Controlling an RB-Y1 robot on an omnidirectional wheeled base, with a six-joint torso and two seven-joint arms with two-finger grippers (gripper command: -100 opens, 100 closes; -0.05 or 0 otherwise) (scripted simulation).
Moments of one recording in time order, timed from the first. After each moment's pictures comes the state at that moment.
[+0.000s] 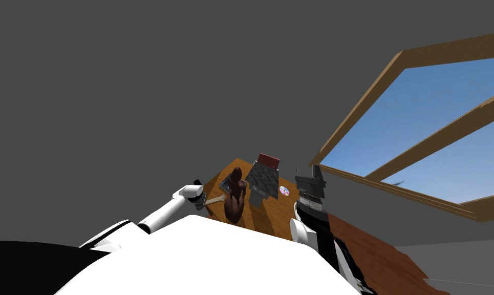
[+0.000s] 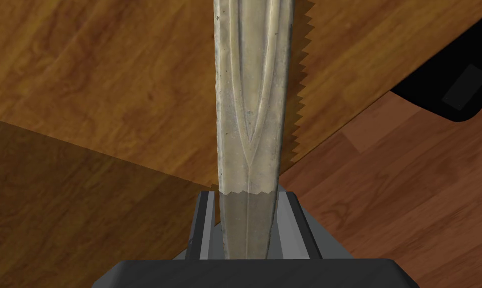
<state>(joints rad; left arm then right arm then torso) -0.02 0.58 -0.18 -1.09 0.68 1.08 0.30 0.53 0.02 -0.02 -2.20 0.04 -0.53 -0.17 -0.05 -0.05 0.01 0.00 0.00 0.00</state>
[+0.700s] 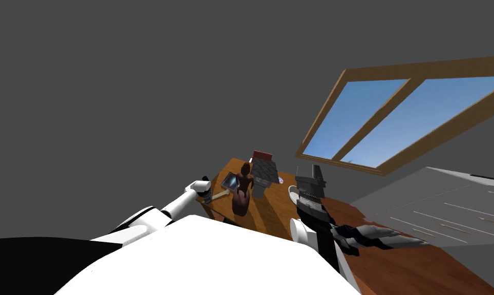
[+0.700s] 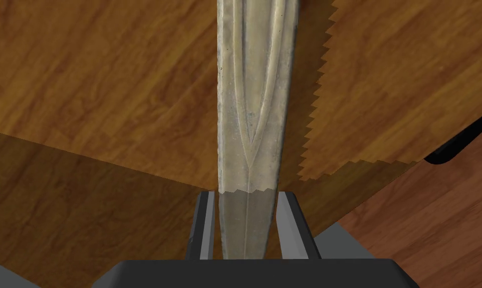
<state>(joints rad) -0.17 0.48 -0.19 -0.94 0.60 1.08 0.47 0.53 0.02 -0.02 -2.20 0.04 -0.53 -0.17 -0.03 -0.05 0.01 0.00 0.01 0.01</state>
